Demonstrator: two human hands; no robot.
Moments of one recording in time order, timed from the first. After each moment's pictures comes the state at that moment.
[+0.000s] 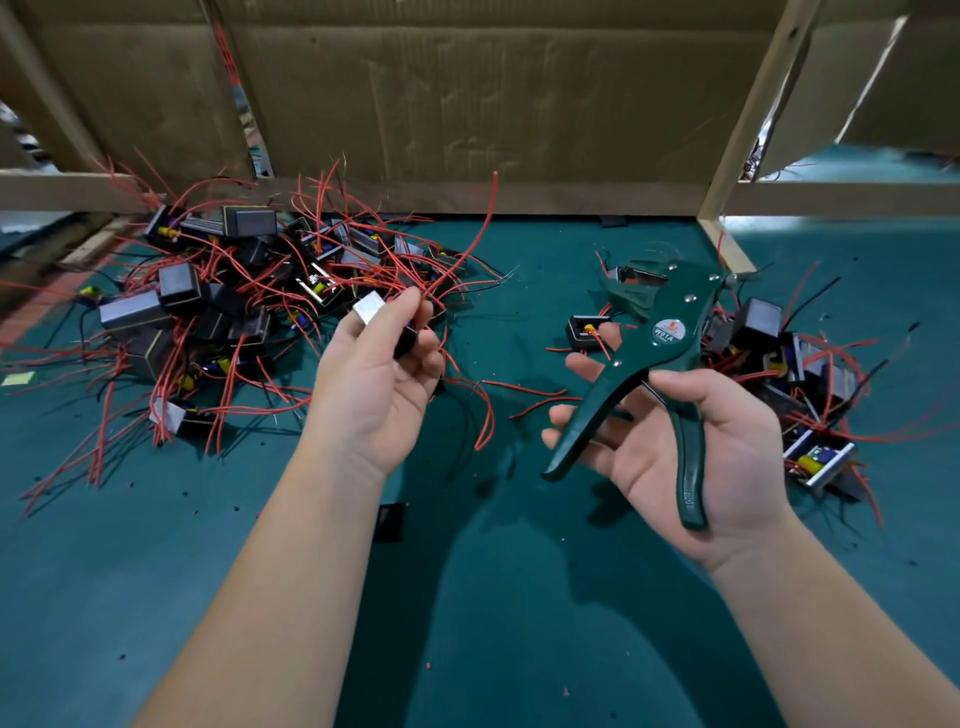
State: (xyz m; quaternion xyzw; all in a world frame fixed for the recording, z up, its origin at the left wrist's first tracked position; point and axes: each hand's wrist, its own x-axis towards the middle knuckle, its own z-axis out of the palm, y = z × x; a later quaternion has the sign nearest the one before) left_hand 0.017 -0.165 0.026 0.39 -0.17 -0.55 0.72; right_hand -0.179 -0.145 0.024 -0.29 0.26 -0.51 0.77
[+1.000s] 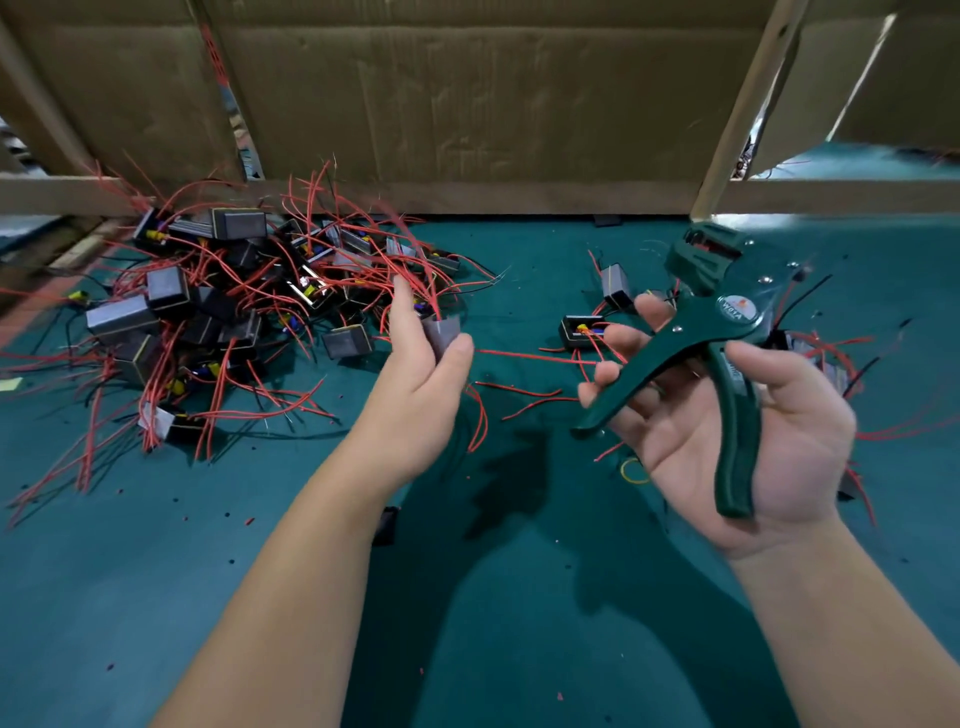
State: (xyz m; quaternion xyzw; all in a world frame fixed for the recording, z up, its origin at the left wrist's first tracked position) left_hand 0.007 -0.162 0.005 0.57 -0.58 -0.32 0.48; right_hand -0.198 -0.150 0.031 -0.32 0.17 -0.56 0.75
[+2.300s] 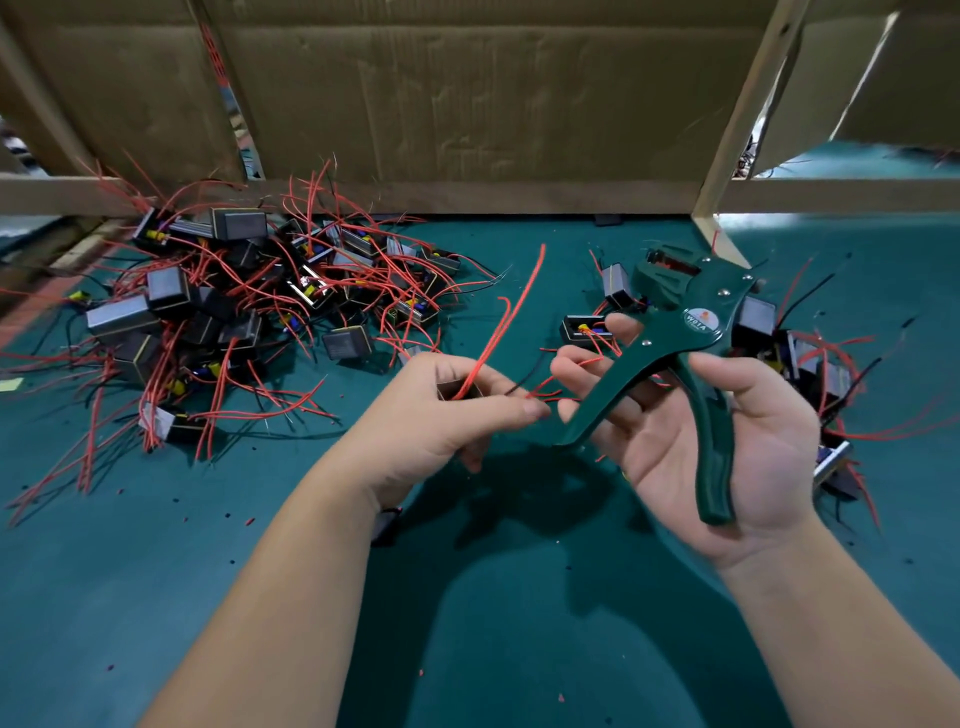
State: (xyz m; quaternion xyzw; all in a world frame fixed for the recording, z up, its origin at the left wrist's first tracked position) left_hand 0.001 -0.145 0.020 0.47 -0.56 -0.52 0.44; right_hand -0.188 -0.147 0.032 -0.29 0.19 -0.51 0.79
